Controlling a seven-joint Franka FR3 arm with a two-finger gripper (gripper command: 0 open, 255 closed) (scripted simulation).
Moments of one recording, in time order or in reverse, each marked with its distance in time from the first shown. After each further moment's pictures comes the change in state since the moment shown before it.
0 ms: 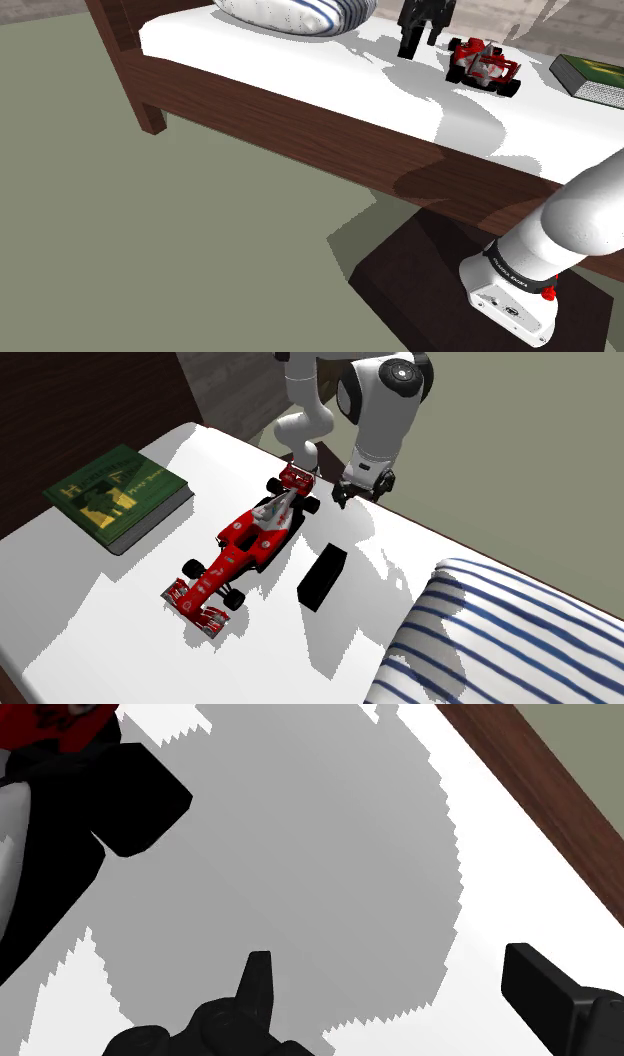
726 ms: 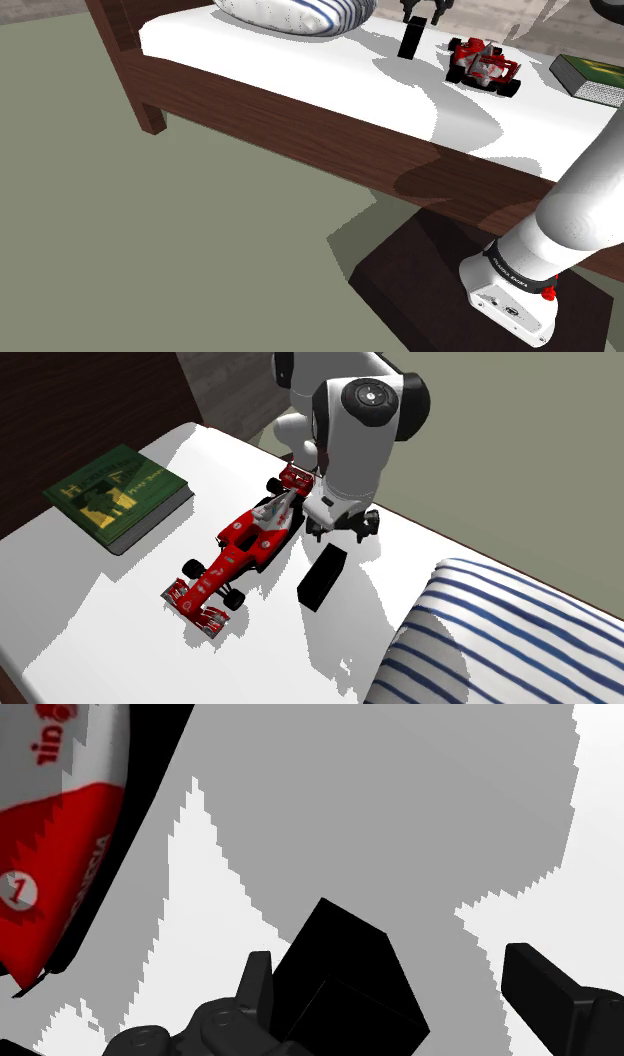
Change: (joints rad) arm -0.095 0.338 -0.088 0.472 0.022 -0.076 0.077
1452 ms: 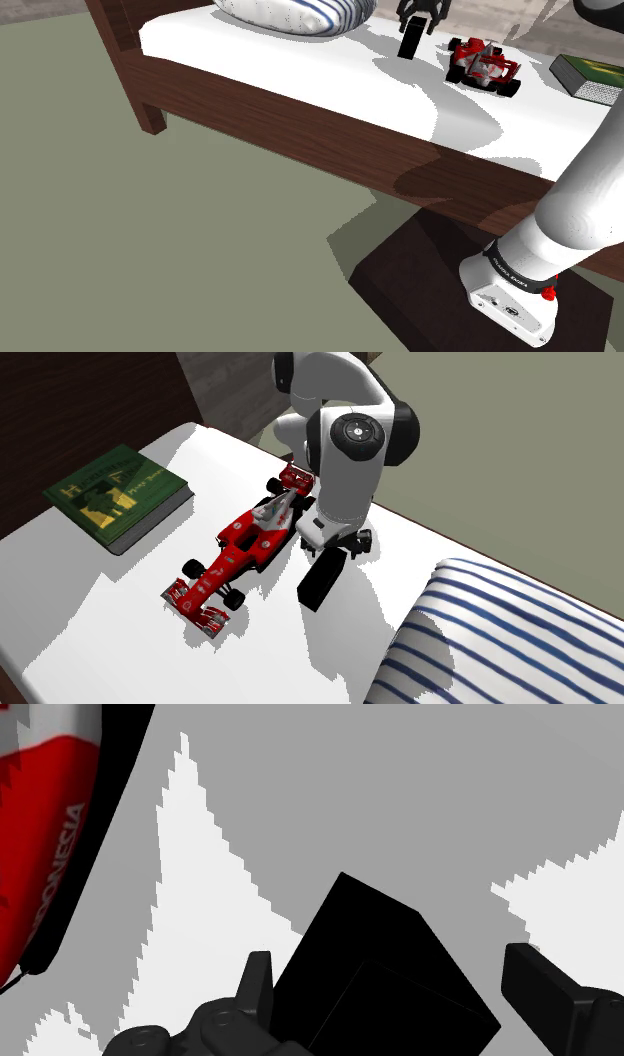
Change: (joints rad) arm -0.015 0.049 -0.013 -0.019 0.007 0.078 0.019
